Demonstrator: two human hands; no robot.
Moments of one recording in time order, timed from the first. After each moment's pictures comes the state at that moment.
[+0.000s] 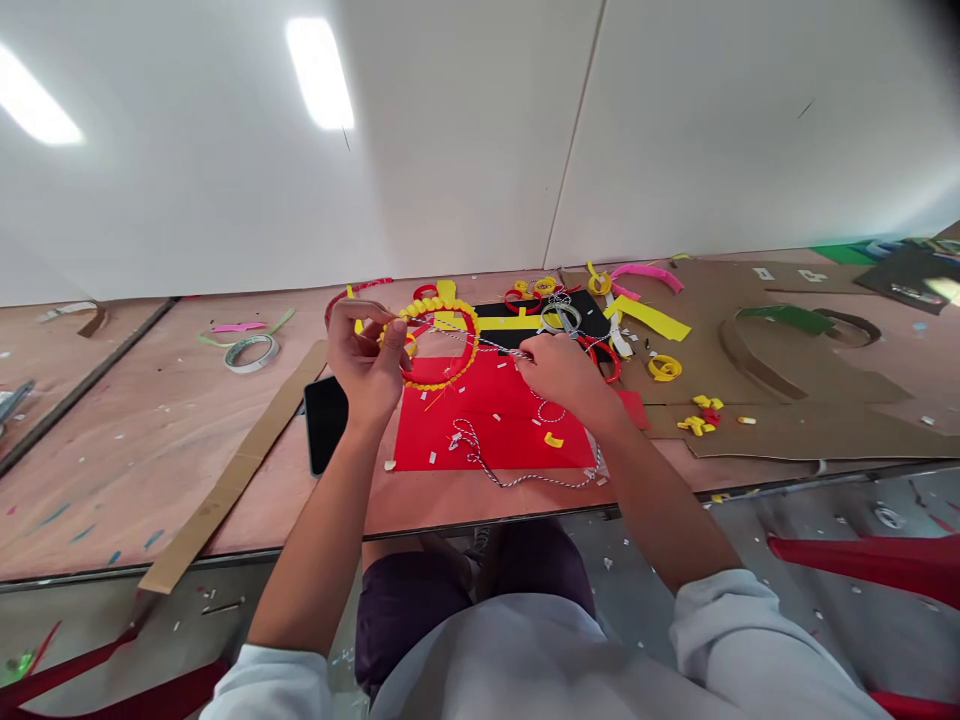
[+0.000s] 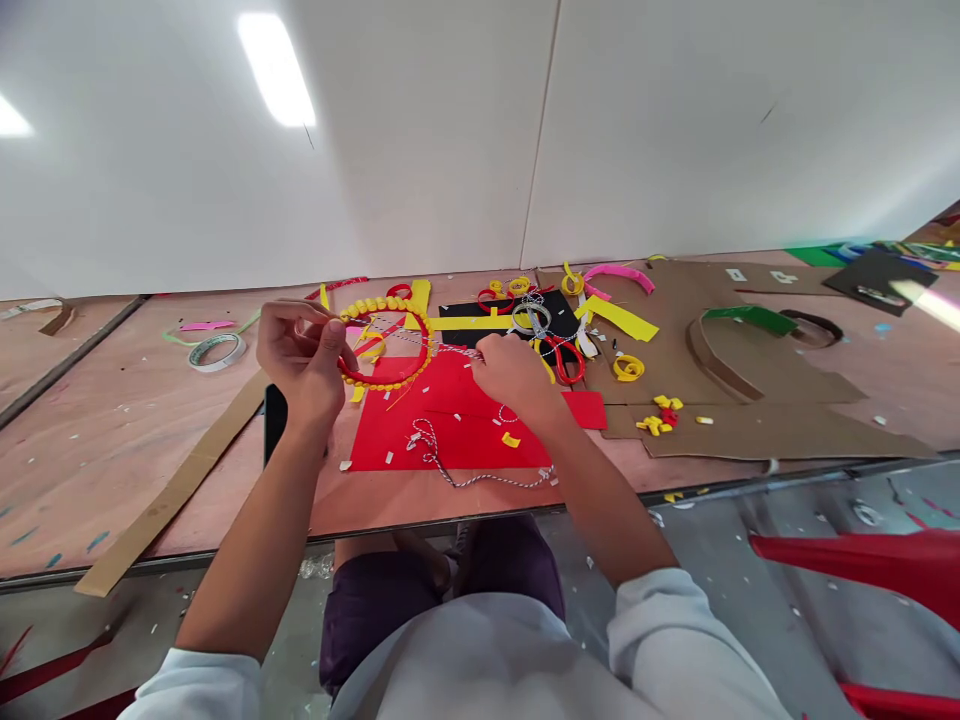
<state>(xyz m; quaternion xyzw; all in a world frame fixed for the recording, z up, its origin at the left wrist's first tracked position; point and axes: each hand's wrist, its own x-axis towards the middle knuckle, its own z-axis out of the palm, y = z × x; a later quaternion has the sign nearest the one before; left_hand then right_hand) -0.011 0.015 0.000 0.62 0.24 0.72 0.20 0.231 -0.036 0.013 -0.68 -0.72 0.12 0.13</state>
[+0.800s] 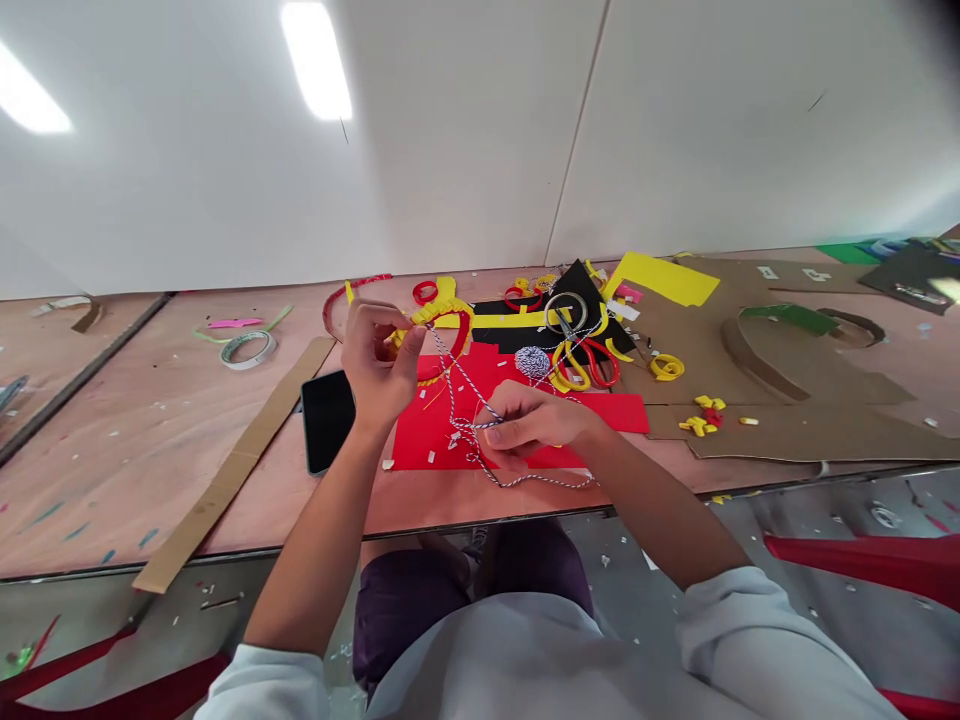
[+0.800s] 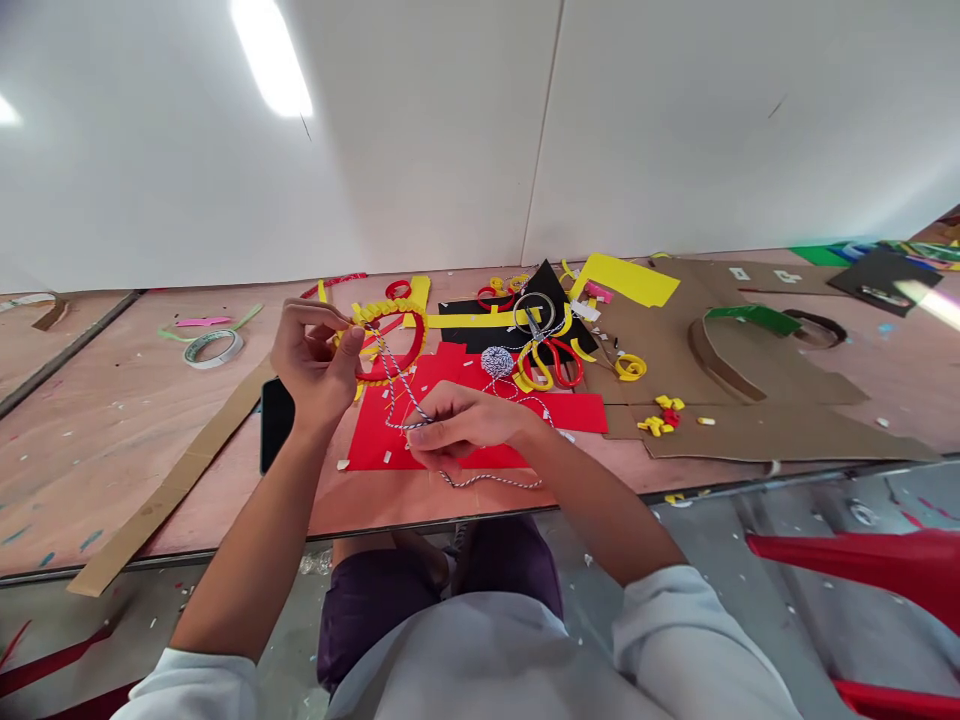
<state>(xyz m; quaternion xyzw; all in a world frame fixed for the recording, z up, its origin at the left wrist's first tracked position) -0.005 0.004 0.003 0.68 0.26 0.67 0.11 0.209 -0.061 0.012 -0.16 -0.67 0.71 0.17</state>
